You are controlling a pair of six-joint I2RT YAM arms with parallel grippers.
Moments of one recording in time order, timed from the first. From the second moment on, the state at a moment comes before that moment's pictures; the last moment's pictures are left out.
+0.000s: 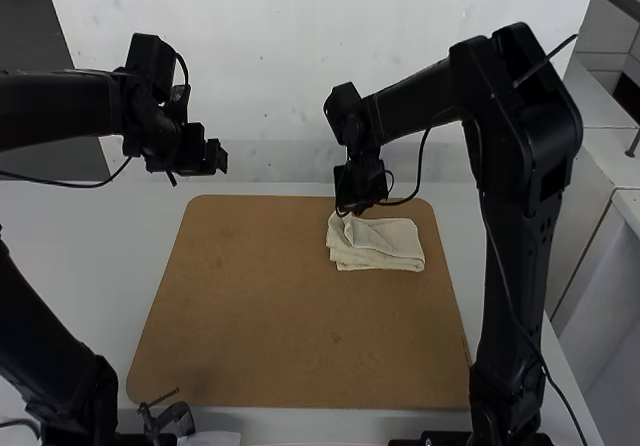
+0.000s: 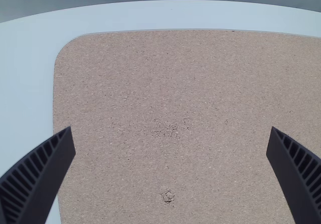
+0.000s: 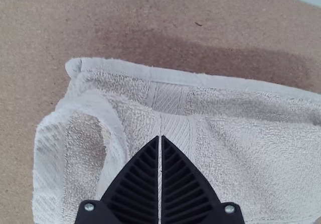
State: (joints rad) left arm -0.15 1.42 0.99 -0.44 0.05 -0.11; right arm 0.57 1.87 1.24 -0.55 0.28 0.37
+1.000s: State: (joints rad) left arm -0.15 1.42 0.99 -0.42 0.03 -0.11; right arm 0.71 1.96 1.27 -0.48 0.27 0.40
